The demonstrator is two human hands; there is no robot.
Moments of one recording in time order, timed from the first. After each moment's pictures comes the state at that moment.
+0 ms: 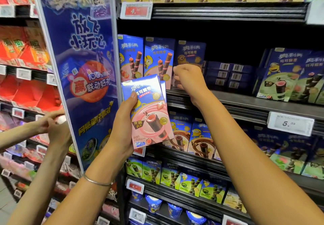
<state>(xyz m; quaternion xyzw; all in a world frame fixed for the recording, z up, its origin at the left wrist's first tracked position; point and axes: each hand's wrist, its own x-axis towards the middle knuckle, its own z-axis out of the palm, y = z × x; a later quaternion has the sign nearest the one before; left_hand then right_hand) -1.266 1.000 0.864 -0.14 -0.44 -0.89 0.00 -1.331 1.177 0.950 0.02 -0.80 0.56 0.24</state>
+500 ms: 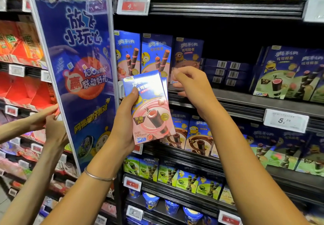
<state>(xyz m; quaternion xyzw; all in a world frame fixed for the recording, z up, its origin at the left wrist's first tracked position) -1.270 1.009 0.865 -0.15 -0.42 -0.89 -0.02 -1.280 1.180 0.937 0.07 -0.79 0.55 0.25</state>
